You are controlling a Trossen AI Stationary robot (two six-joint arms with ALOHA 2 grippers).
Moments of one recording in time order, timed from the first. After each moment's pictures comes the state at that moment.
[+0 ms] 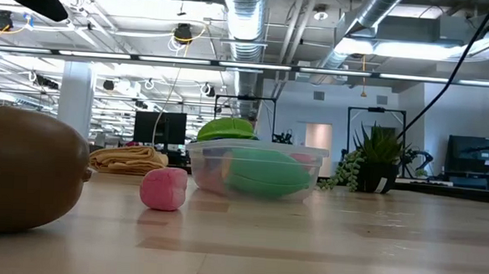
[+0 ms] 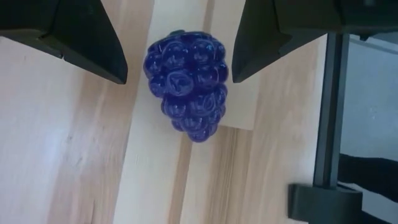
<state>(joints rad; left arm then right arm) -0.89 1.55 1.12 -0.80 -0.79 -1.38 0.83 1.66 0.97 -0.56 0.02 0.62</state>
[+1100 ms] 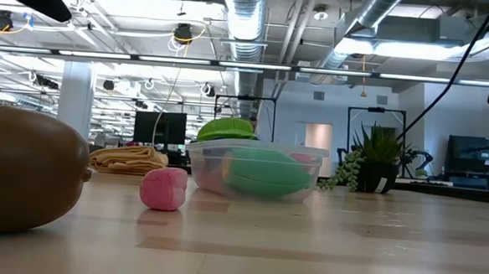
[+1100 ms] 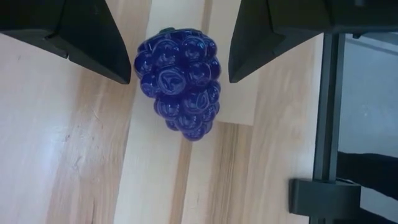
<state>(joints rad) -0.89 1.55 1.12 -0.82 -0.82 -1.39 0.82 1.66 0.96 -0.54 0.00 0.63</state>
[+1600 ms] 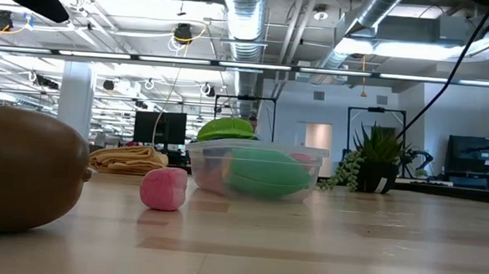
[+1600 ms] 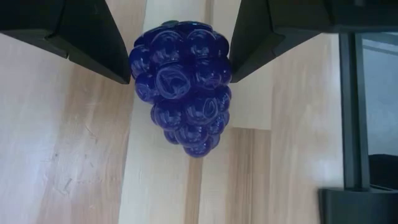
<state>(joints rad) -0.89 1.55 1.12 -0.83 -0.81 -1.39 0.81 1.72 0.96 -0.54 -0.03 0.68</state>
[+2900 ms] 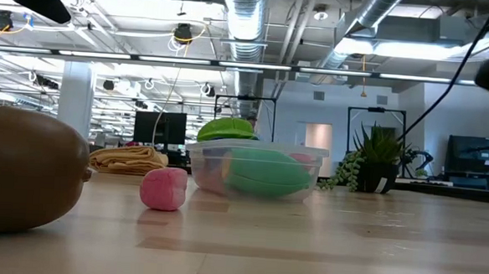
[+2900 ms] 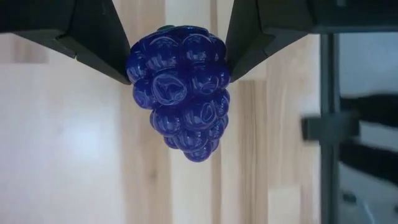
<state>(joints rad) -0.89 1.55 1.12 -0.84 -0.82 -1.40 0.80 1.59 0.96 -0.55 0.15 0.77</state>
